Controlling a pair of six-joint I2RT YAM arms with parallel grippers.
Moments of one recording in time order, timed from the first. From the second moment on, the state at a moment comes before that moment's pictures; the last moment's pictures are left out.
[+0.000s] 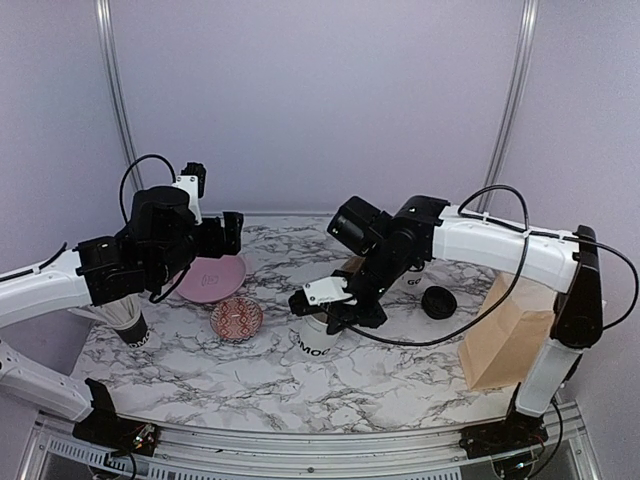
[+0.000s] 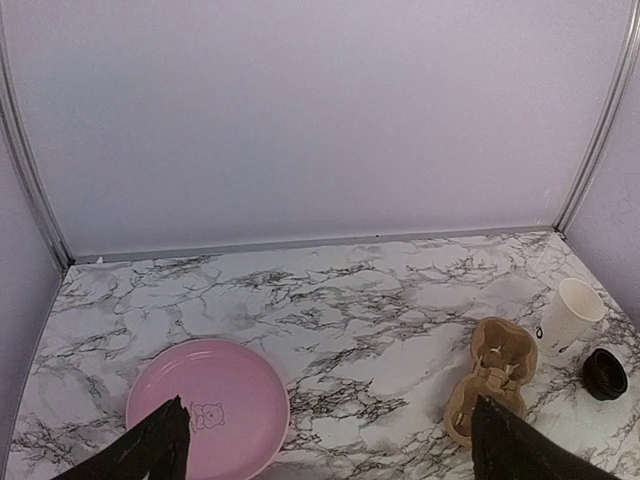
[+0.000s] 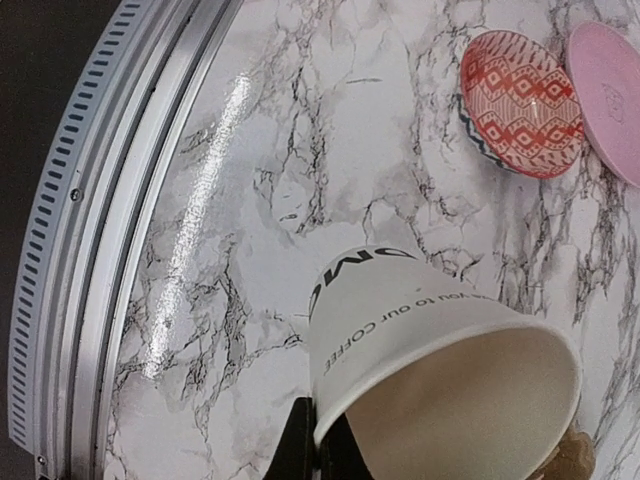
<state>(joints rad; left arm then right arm) -0.90 1.19 1.01 -0.16 -0.65 -0.30 0.96 1.74 1.60 -1.05 -0.37 -0.85</state>
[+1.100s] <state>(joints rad) -0.90 1.21 0.99 -0.16 -0.57 -0.22 0.97 1.74 1.61 -1.01 -0.32 -0.77</state>
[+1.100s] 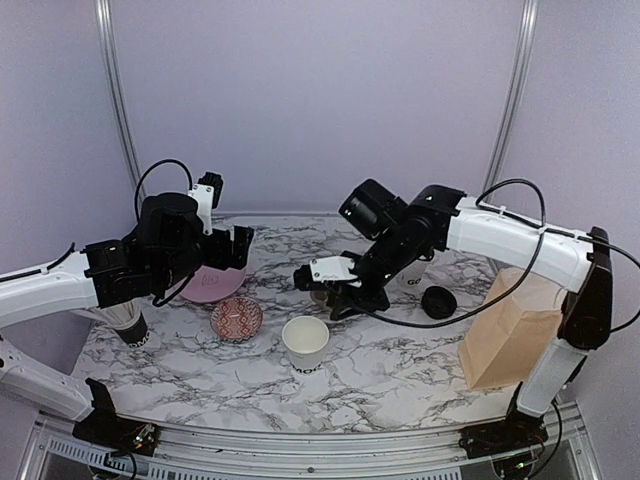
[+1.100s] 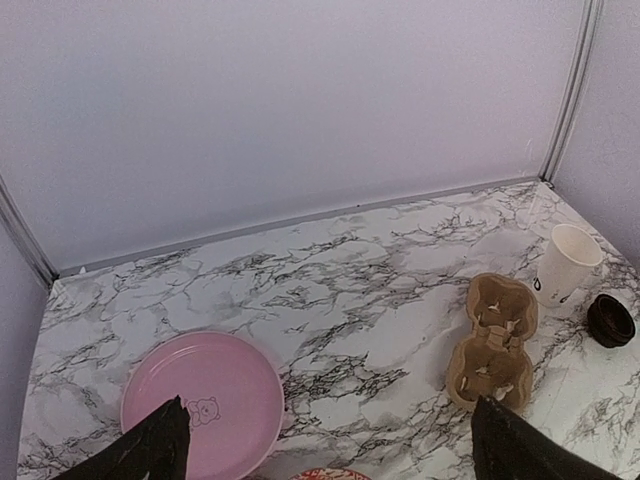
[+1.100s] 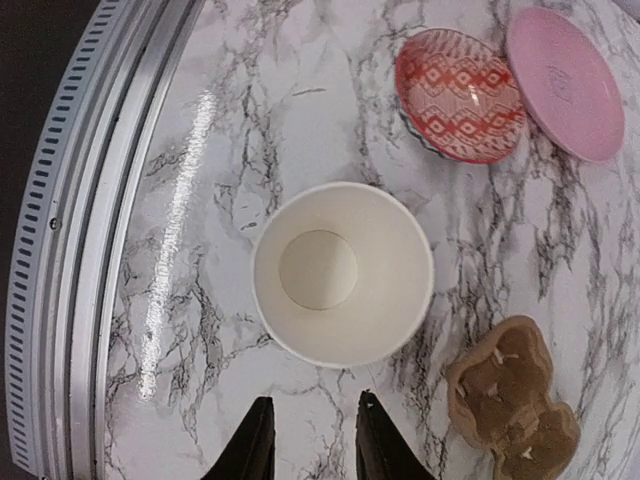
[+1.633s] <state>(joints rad) -0.91 1.26 0.99 -0.16 -0.44 -0.21 0.48 1.71 1.31 -0.88 -0.05 -0.48</state>
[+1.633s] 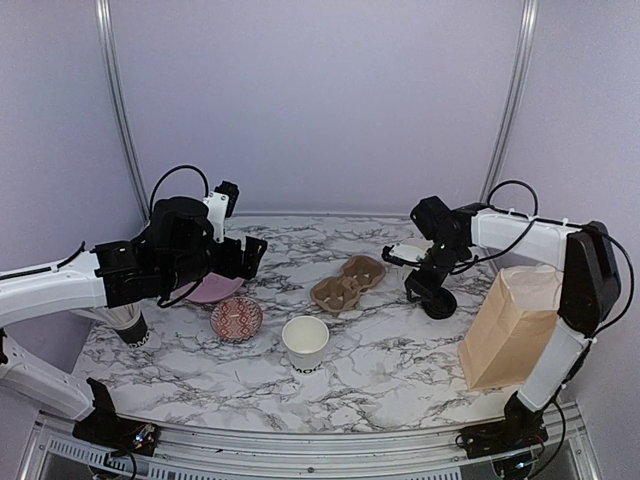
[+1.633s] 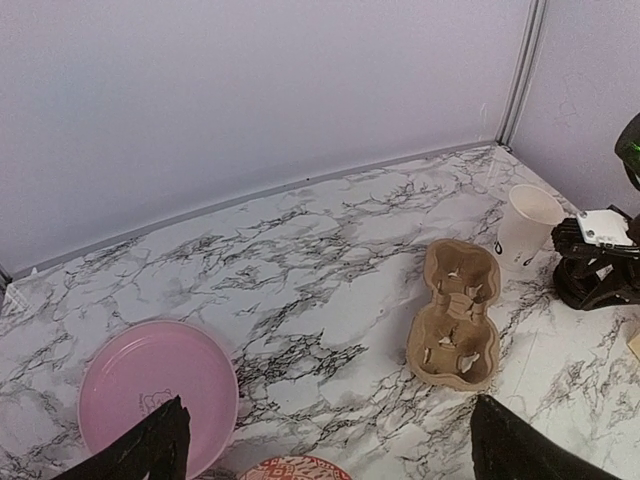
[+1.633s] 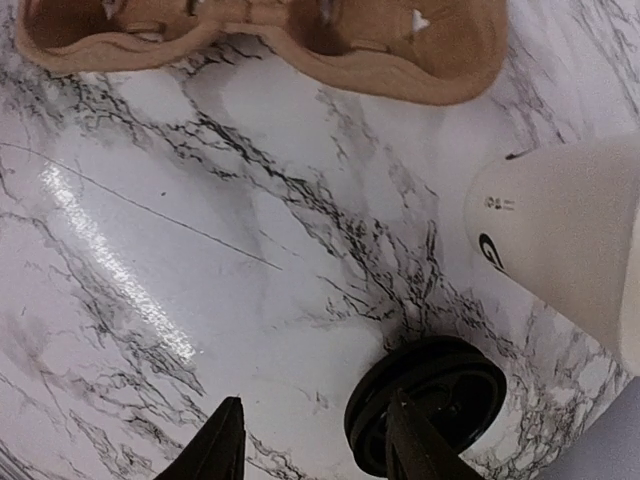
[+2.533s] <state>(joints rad) -0.92 1.28 0.99 -0.16 -0.39 -0.22 0.35 1.86 1.30 -0.86 0.03 -0.36</state>
